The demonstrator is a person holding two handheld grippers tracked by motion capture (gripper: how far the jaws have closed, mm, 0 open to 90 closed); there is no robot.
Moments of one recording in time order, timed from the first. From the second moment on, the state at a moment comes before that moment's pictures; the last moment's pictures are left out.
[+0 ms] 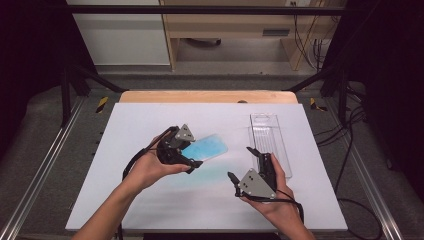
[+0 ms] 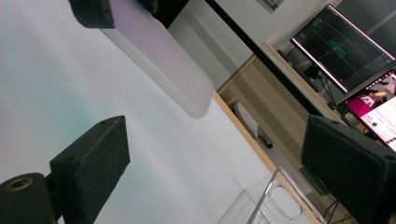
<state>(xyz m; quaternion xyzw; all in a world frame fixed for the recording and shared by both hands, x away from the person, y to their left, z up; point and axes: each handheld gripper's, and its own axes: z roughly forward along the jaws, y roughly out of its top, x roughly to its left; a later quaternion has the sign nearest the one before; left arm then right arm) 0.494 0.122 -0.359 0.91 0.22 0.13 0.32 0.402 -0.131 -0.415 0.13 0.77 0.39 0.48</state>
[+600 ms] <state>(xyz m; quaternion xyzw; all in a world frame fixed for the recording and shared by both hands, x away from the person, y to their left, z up) 0.489 0.112 -0.356 0.92 0.20 0.12 0.31 0.406 -0.099 -0.425 0.09 0.78 0.34 0.51</state>
